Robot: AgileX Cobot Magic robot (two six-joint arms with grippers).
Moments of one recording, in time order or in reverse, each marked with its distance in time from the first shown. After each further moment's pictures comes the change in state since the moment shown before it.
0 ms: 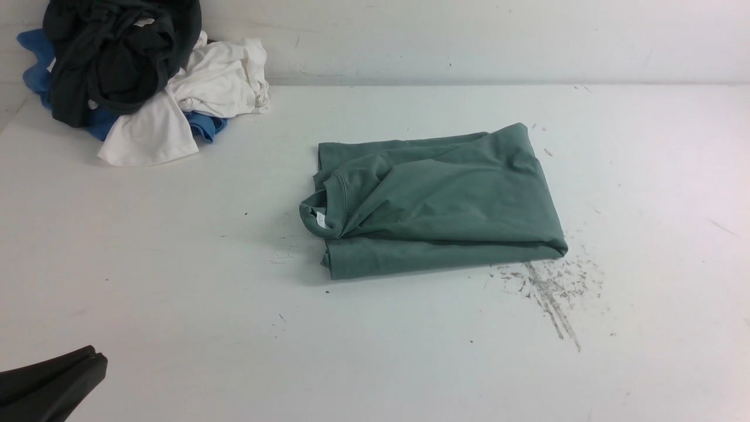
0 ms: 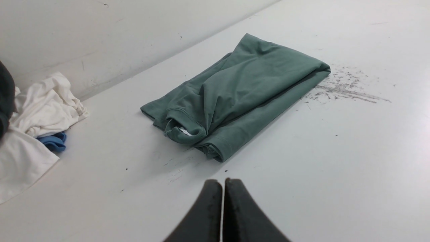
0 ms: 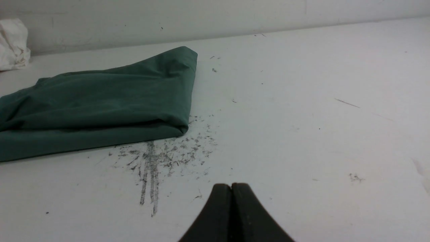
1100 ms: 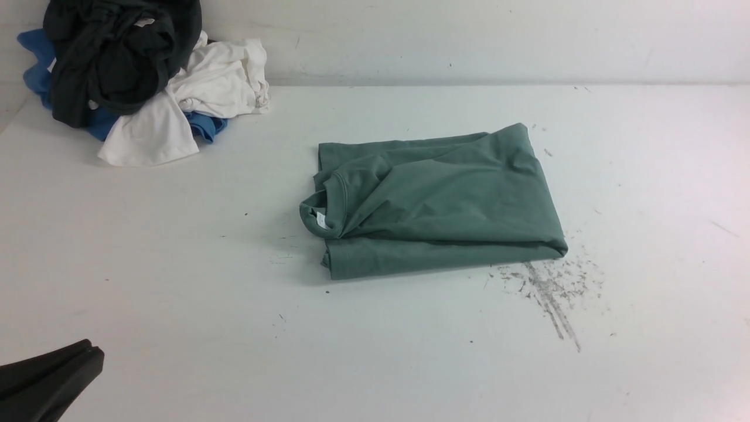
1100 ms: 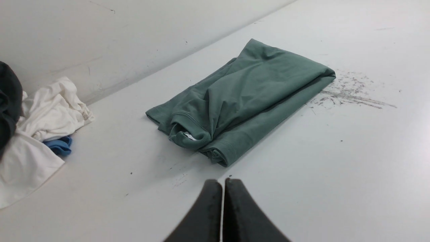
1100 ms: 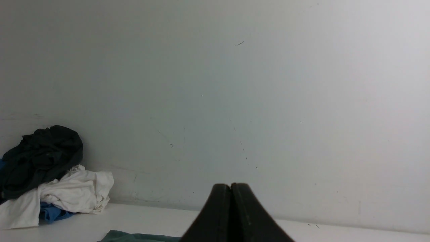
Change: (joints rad) right arm 0.221 0.000 -0.097 0.025 -0.400 -0.150; left arm 0.000 0.000 0.000 0.000 -0.015 0.001
